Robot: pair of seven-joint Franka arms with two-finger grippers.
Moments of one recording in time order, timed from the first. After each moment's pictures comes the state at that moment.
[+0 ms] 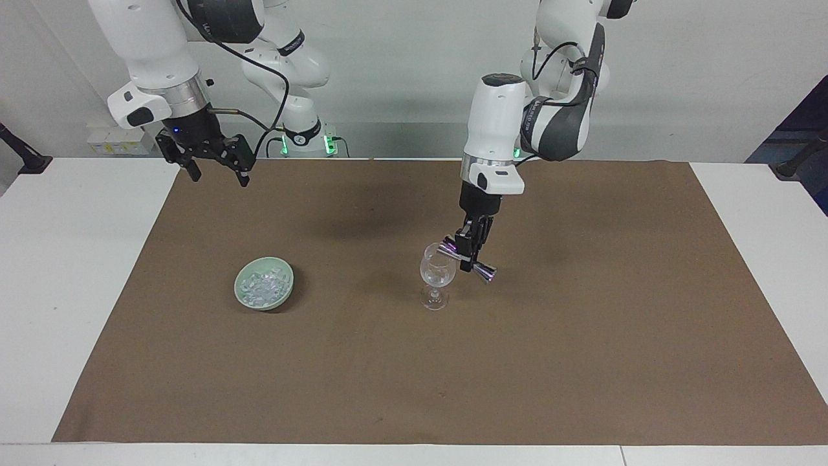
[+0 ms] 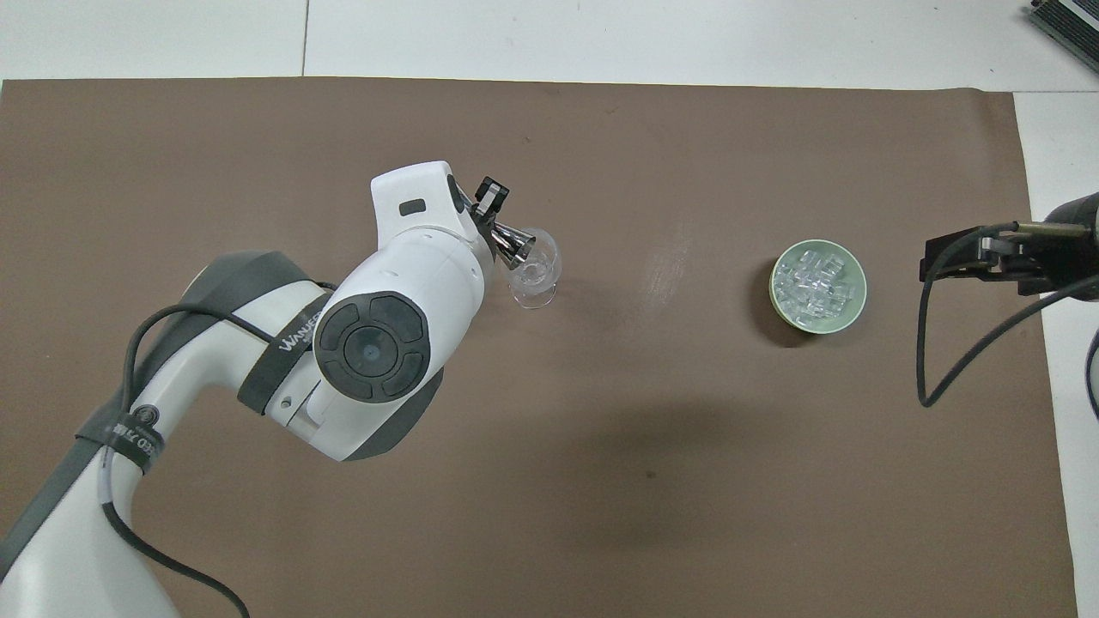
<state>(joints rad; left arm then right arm) -0.52 0.19 -0.06 -1.84 0.30 2.54 -1.72 -0.08 -0.02 0.09 -1.61 -0.01 1.63 0.17</state>
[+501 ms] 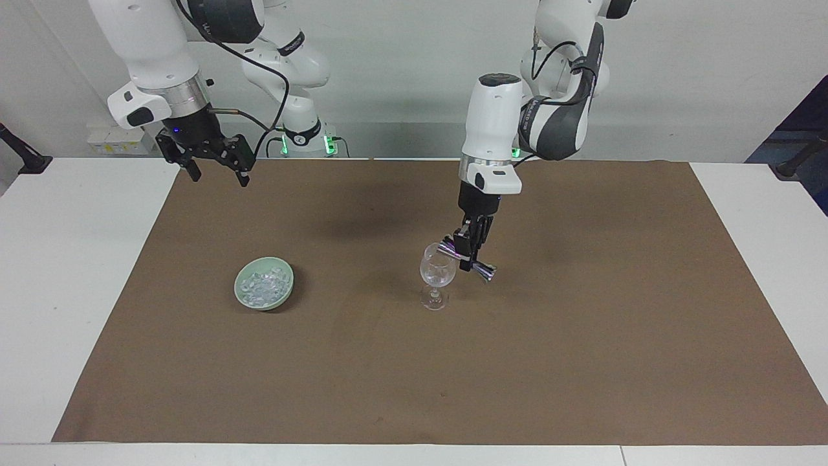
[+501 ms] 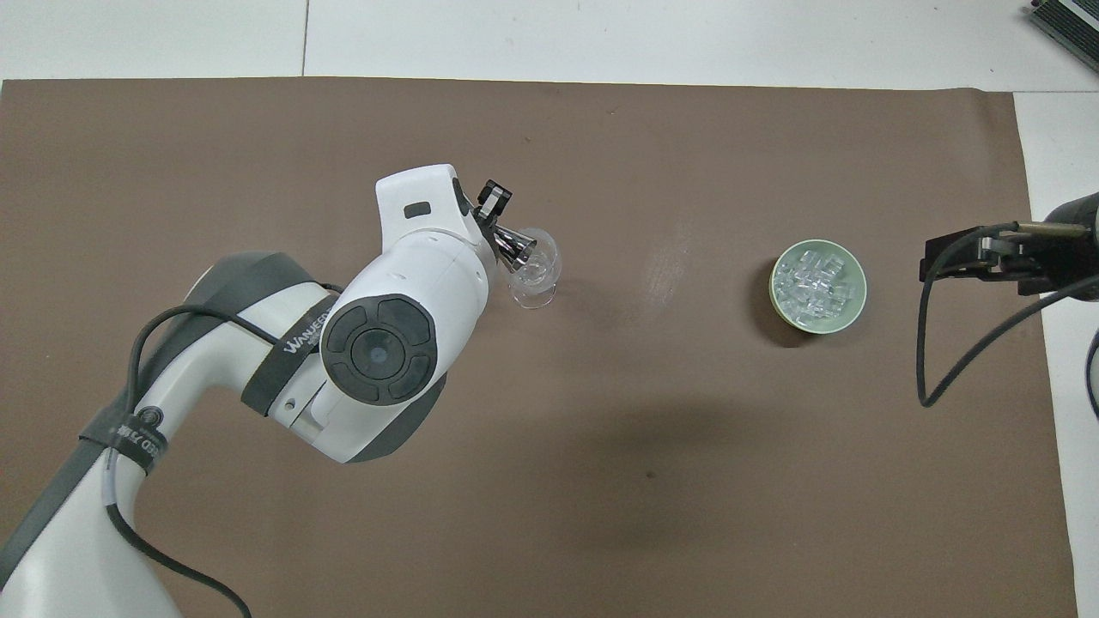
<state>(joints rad) -0.52 0.19 -0.06 -1.84 0.31 2.53 -1.72 -0.08 -0.02 0.09 -1.61 -0.01 1.63 0.17</state>
